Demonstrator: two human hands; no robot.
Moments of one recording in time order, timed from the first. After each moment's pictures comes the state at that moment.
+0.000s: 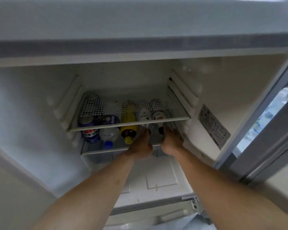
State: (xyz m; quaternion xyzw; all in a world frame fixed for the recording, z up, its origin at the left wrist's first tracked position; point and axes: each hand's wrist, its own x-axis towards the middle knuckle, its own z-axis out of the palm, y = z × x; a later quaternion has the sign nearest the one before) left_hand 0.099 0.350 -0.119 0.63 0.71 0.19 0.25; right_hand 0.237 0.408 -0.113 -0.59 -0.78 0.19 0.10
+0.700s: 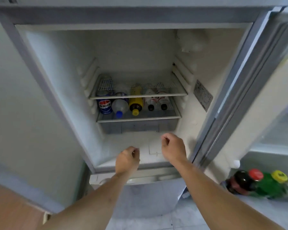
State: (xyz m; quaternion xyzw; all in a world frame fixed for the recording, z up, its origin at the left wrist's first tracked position) left_hand 0.137 0.154 -0.186 0.44 0.80 0.37 0.16; right_hand 0.299 0.240 -0.133 -0.52 -0.75 0.30 0.28
